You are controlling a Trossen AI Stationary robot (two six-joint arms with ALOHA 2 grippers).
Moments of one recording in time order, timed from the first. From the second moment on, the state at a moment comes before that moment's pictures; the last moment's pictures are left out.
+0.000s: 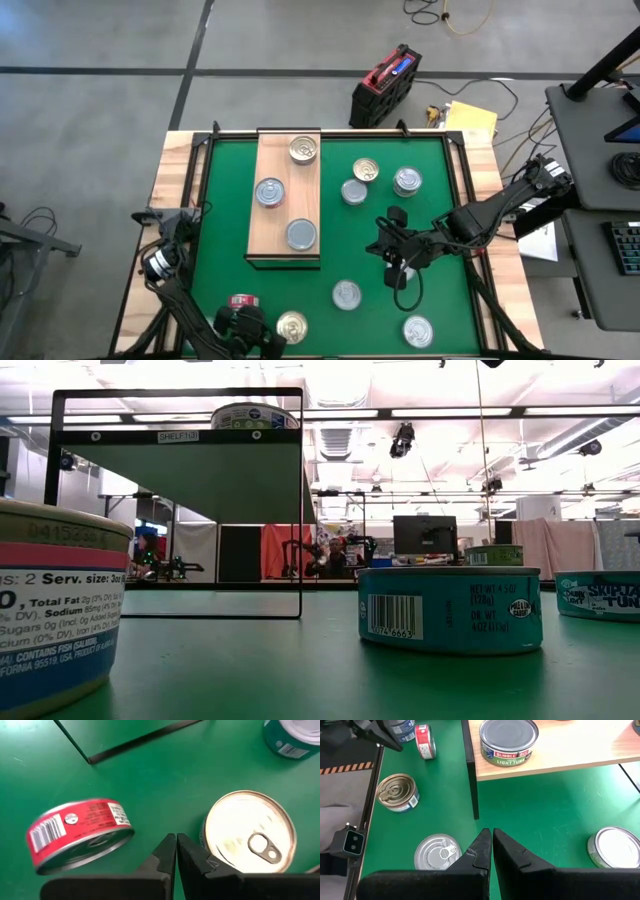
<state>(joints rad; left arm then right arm) -0.96 2.23 1.95 -1.54 -0.50 -2.17 0.48 1.36 1.22 -0.65 0.39 0.46</state>
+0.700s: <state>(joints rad) -0.97 2.21 2.28 -1.57 -0.40 -1.11 0.48 1.36 1.22 -0.65 0.38 0.45</state>
